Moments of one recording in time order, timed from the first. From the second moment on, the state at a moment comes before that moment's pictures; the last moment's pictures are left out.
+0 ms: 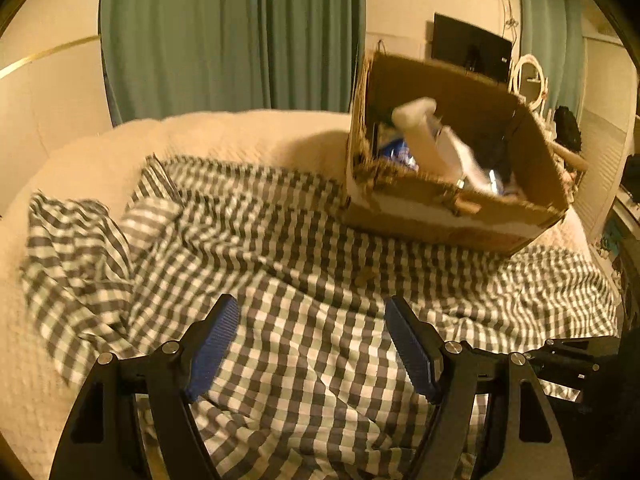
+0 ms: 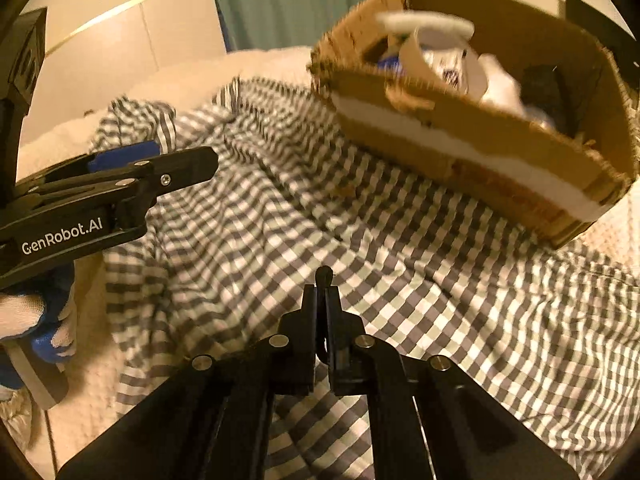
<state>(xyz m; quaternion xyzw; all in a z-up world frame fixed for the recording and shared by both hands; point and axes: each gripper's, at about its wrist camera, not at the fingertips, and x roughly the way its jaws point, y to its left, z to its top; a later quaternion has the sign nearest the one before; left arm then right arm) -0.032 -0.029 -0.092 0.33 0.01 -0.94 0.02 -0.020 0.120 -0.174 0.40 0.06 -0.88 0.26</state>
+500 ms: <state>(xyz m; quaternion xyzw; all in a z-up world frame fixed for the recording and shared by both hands) 0.002 -0.032 -0.023 0.26 0.02 -0.97 0.00 0.015 0.122 -0.107 0.31 0.04 -0.91 0.26</state>
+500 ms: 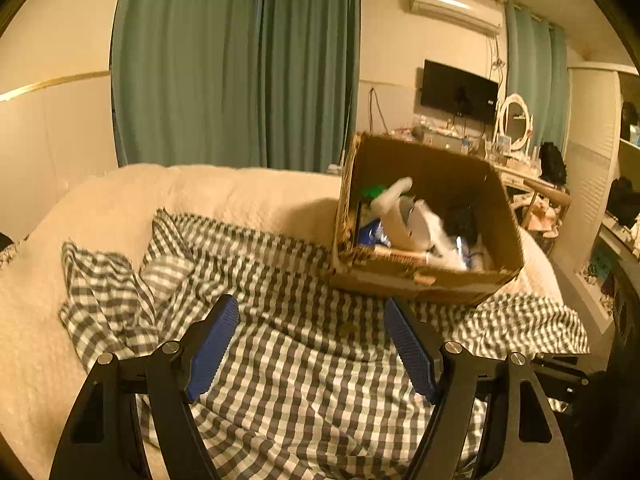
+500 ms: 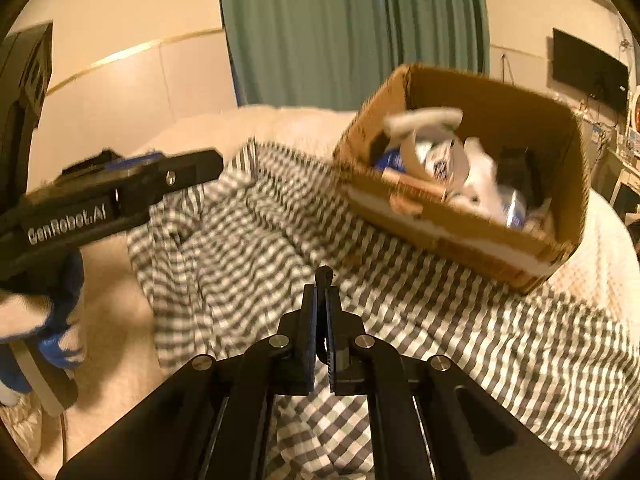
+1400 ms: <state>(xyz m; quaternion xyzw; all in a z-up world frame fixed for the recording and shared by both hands) -0.093 -0.006 0.048 0.20 0.00 -0.98 -0.02 -0.068 0.170 -0.015 0.19 0.00 -0.96 0.22</state>
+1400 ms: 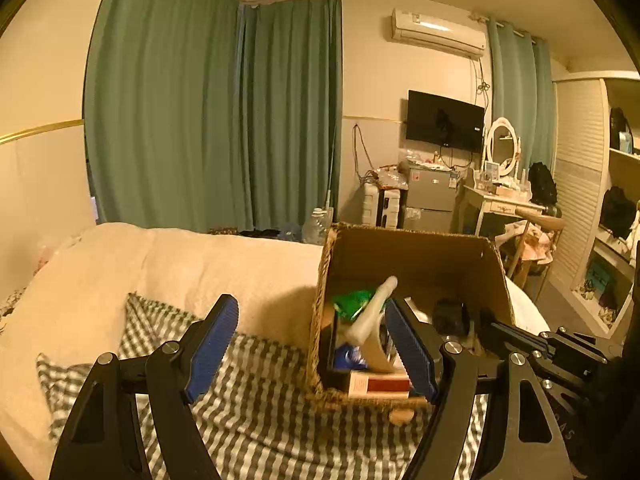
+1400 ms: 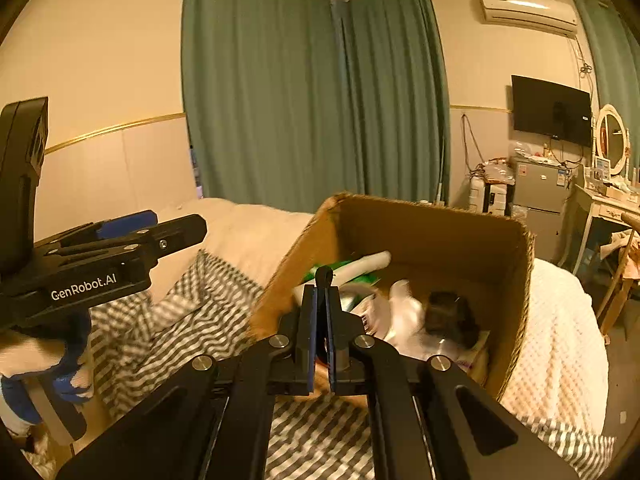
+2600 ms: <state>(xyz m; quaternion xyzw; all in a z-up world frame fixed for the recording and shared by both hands) -0.192 0.030 -0.011 0.21 -0.01 -0.98 -0.08 -0.167 0.215 -0.054 0.22 -0.04 -0.97 0.13</state>
